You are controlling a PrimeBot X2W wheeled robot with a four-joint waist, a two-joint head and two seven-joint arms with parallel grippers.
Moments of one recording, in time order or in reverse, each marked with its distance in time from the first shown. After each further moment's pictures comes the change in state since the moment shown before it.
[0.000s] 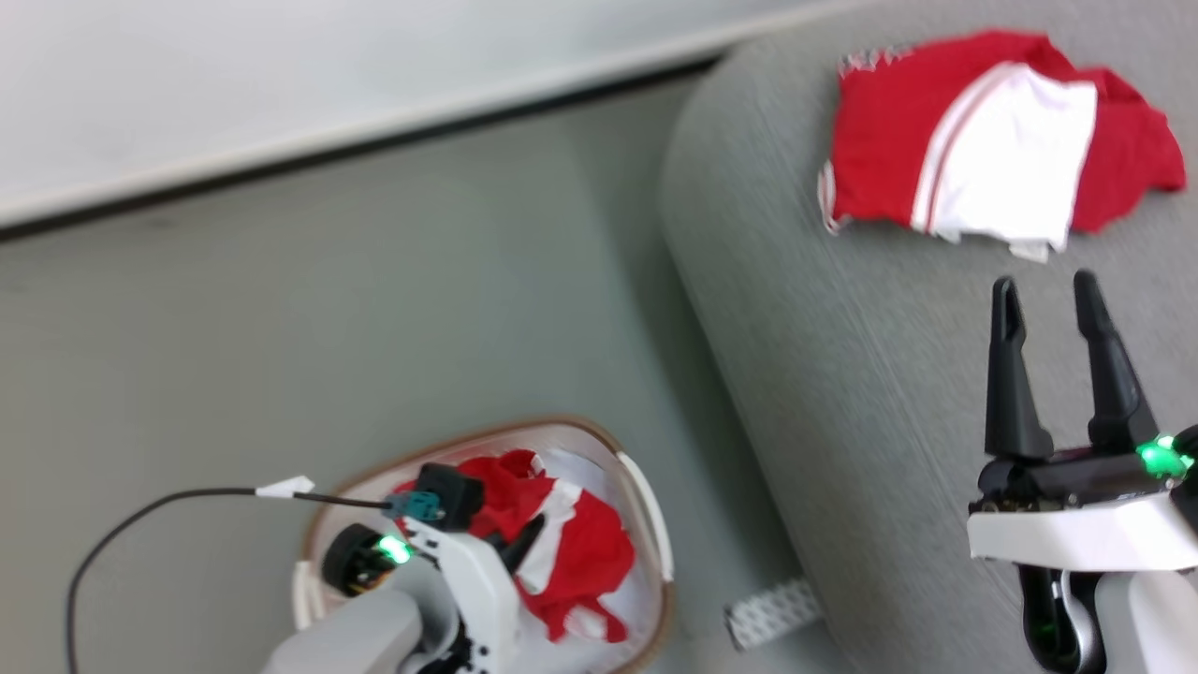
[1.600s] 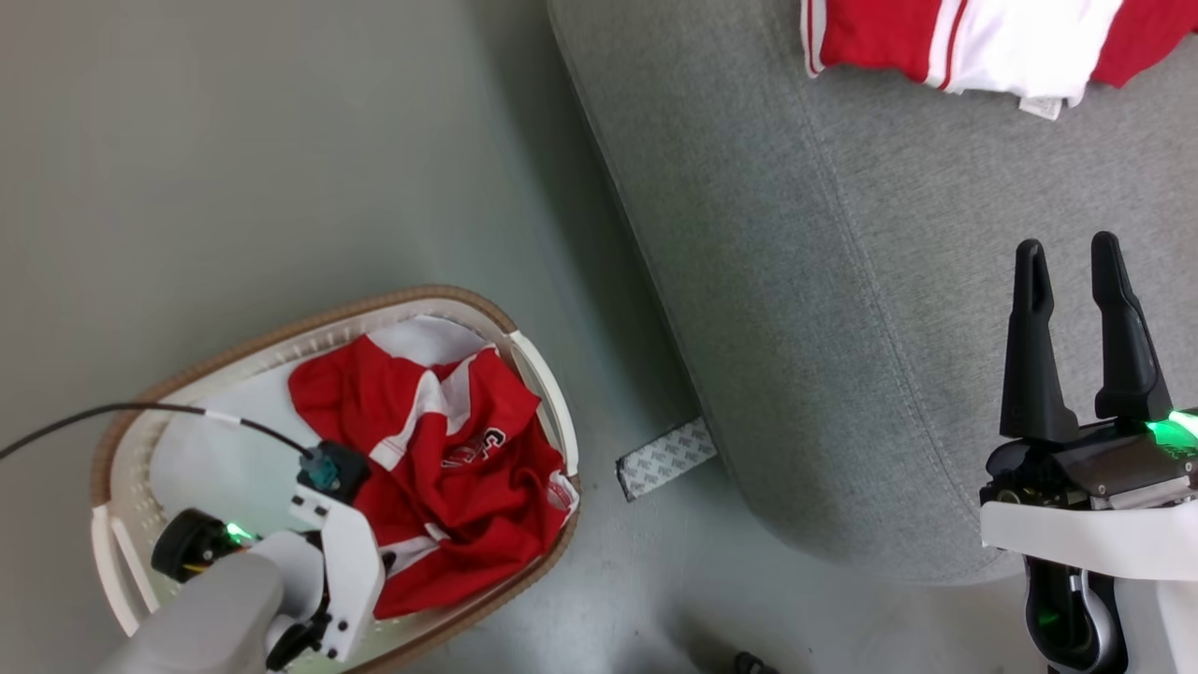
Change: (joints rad) left arm 0.035 0.149 0.262 0.021 0.327 0.000 0.453; right arm -0.003 -0.001 0.037 -0.126 0.133 0.000 0.000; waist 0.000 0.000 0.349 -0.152
